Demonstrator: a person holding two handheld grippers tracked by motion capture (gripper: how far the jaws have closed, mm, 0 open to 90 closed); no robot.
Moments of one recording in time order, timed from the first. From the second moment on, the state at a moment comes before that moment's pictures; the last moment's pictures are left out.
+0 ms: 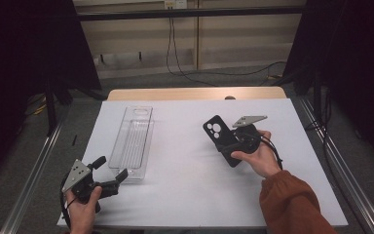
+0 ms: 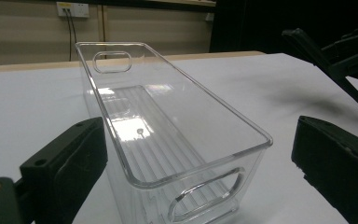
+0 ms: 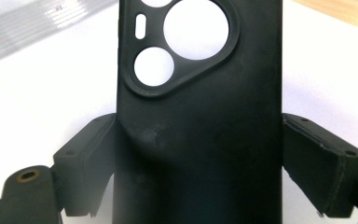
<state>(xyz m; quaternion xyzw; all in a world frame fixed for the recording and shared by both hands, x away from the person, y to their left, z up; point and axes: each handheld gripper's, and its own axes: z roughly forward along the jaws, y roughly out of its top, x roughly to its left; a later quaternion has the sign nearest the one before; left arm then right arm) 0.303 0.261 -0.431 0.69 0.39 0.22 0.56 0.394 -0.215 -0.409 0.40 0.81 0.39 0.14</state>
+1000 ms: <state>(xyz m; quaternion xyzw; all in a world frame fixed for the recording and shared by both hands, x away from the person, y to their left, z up) 0.303 0.261 -0.432 0.69 0.40 0.22 0.56 0.359 -0.258 -0.408 0.40 0.74 0.50 0.23</state>
